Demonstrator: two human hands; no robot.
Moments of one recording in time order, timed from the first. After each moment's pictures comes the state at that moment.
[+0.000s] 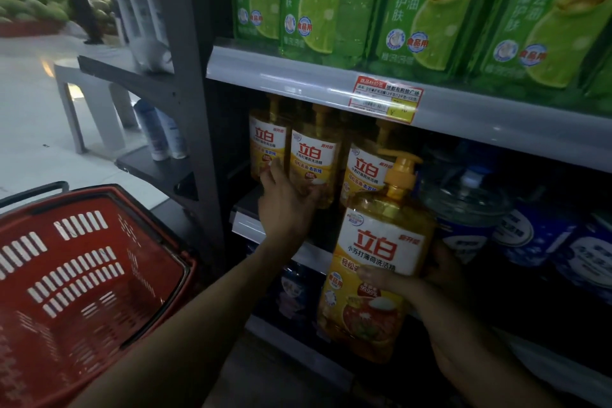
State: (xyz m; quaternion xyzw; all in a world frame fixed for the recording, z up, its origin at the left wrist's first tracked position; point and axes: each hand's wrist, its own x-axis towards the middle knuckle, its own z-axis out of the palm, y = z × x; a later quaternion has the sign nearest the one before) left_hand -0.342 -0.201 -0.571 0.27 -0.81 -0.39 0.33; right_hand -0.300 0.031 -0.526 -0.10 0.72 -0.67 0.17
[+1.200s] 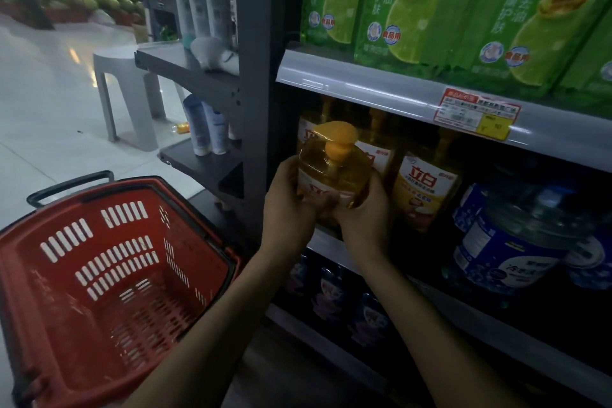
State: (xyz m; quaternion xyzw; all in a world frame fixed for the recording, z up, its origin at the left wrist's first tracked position) left_hand -0.259 -0.253 -0.541 0.14 -0.70 -0.58 0.38; right_hand -0.326 -0.156 -0.546 -0.21 0.77 -0.60 -0.10
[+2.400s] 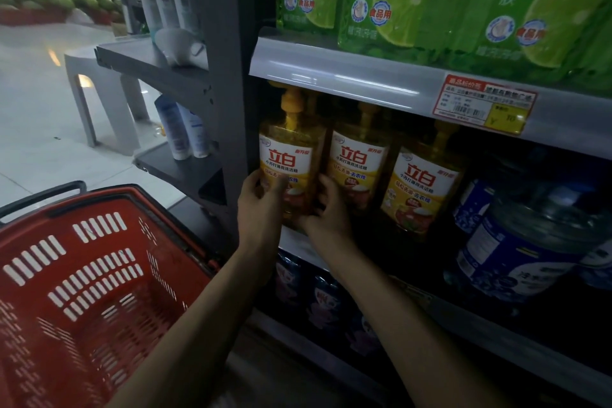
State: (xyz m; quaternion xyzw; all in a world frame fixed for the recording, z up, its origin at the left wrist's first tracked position) left_hand -0.289 -0.280 -0.556 0.28 -0.55 -0.71 0.32; right_hand -0.353 -0.198 -0.580 -0.19 0.69 -0.68 0.17
